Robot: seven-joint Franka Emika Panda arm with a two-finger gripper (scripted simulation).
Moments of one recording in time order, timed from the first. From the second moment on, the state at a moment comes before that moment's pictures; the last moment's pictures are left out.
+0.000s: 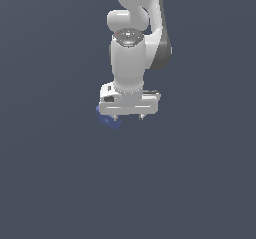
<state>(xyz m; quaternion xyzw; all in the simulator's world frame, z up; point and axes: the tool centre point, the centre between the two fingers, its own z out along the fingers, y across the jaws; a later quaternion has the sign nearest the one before) 0.014 0.002 0.200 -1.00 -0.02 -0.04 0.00</state>
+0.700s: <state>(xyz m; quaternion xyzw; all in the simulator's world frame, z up) 0.018 -0.014 0.216 -1.00 -0.01 -0.05 0.00</state>
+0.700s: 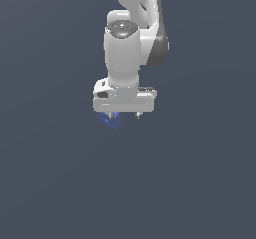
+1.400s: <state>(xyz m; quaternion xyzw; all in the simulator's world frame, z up) 0.008 -0.024 0.208 -1.00 -0.06 -0.04 0.00</state>
